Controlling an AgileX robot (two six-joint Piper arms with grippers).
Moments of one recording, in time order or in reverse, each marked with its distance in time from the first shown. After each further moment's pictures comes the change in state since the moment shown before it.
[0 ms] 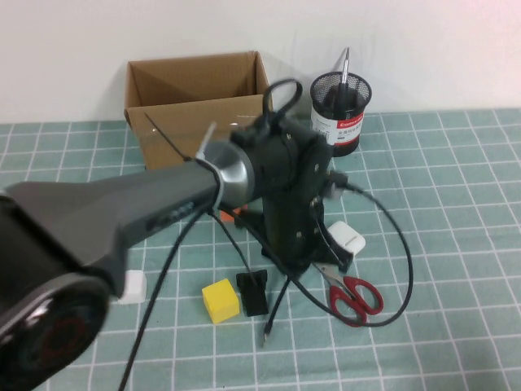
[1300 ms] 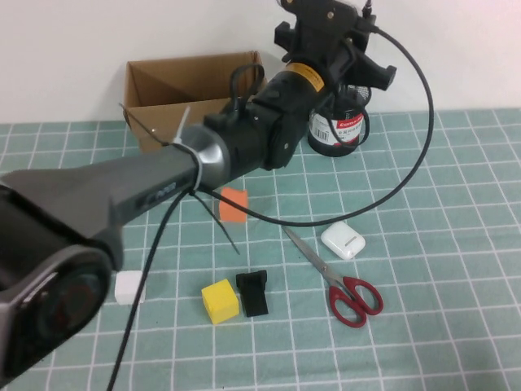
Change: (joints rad) right arm 0.000 0.000 0.000 0.000 0.000 0.000; left arm 0.098 0.042 -0.038 -0.064 -1.520 0.339
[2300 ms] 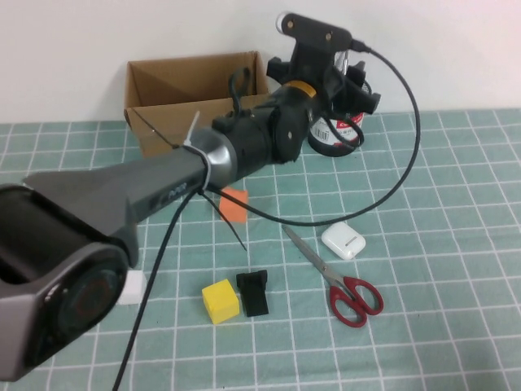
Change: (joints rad) right arm 0.000 0.000 0.000 0.000 0.000 0.000; left arm 0.006 0.071 -0.076 -0.369 0.224 0.323
